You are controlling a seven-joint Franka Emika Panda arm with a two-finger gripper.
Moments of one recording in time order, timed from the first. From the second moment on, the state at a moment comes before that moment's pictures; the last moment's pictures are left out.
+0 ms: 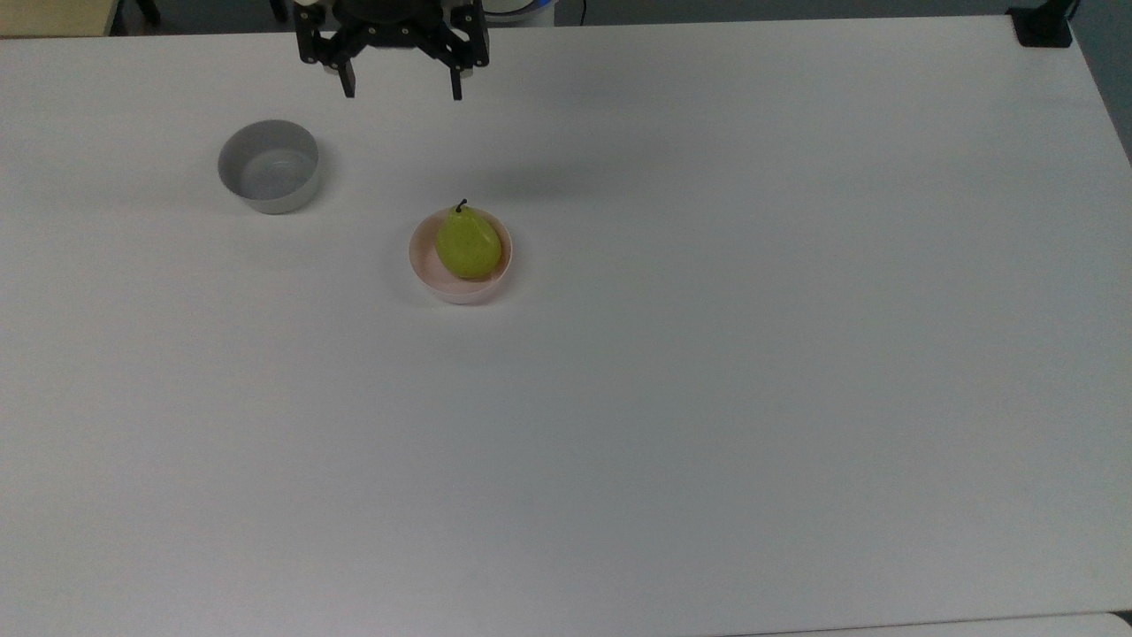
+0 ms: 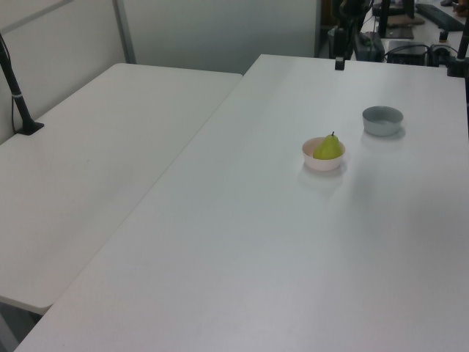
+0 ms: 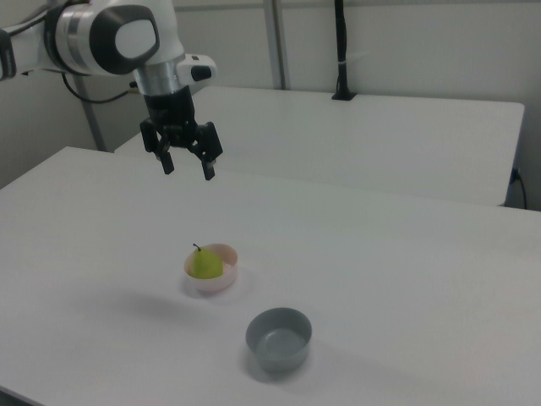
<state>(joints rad) 0.05 0.07 -0.08 -1.63 -0.04 1.71 -0.08</state>
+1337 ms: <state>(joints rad) 0.05 0.15 -0.02 -1.88 -0.10 1.98 -0.16</state>
